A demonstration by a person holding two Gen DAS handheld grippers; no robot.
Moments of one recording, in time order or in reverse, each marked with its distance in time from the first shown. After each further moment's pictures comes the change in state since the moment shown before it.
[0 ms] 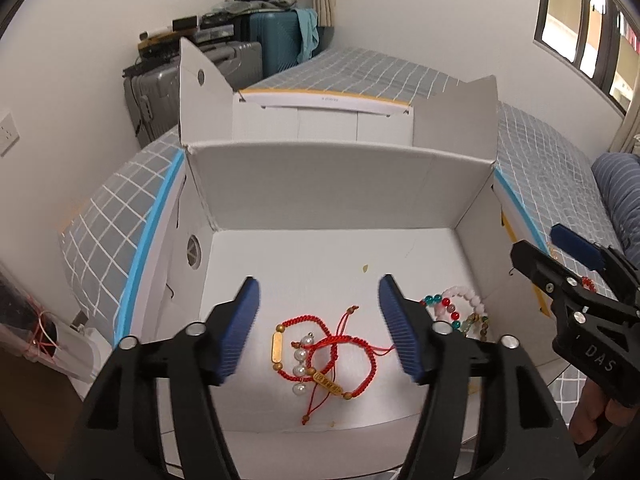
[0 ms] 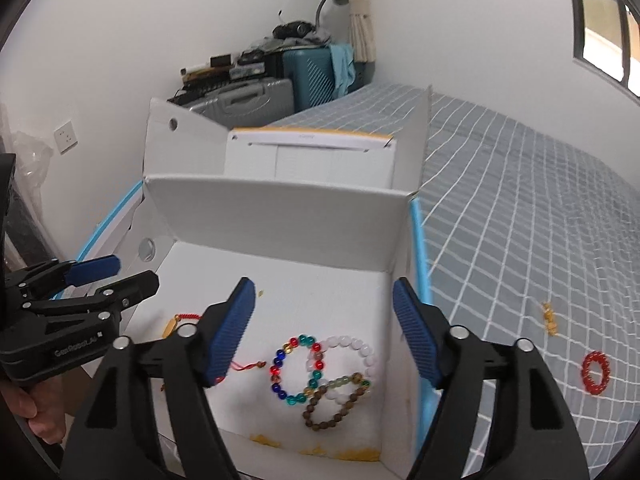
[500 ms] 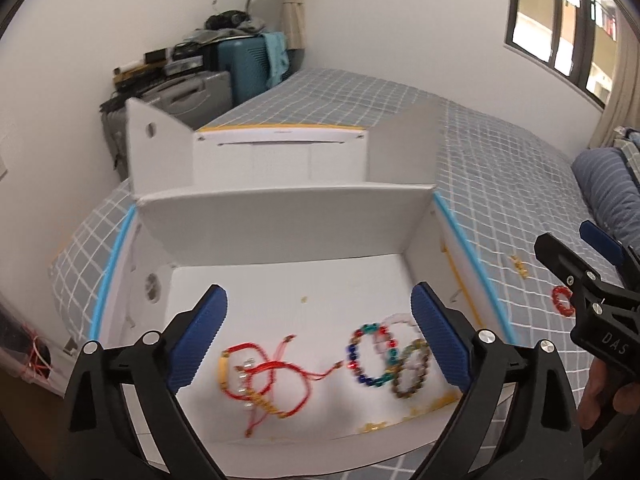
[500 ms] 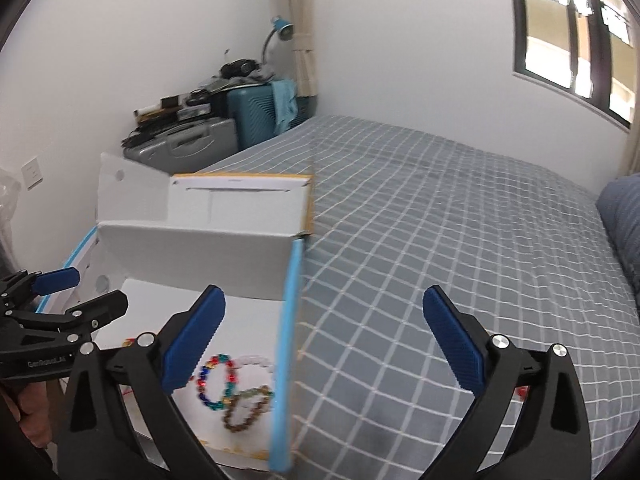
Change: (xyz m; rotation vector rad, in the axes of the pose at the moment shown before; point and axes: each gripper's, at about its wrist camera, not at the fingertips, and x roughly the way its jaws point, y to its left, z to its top) left arm -0.018 -0.064 0.022 0.059 -0.062 -0.056; right arm -0.051 -0.079 0.007 0.067 -0.111 -0.156
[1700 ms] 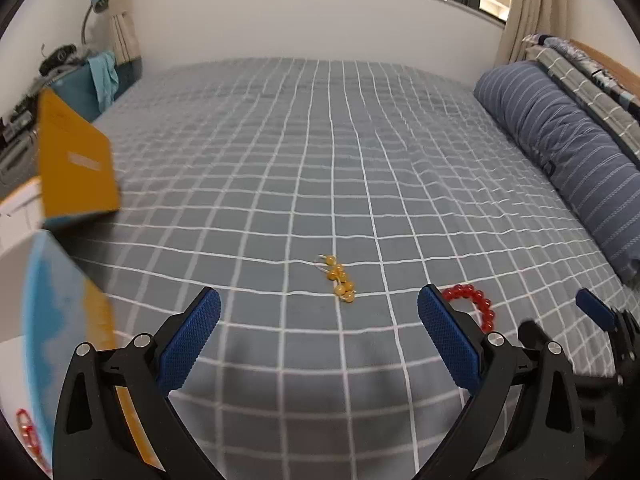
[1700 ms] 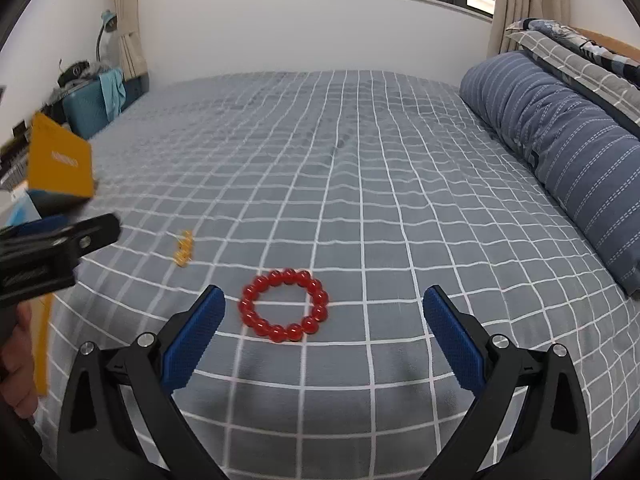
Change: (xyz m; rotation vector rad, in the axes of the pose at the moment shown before) left arm 0.138 -0.306 -0.006 0.260 0.058 -0.267; right arm 0.011 -0.268 -0.134 0.267 0.155 -0.372
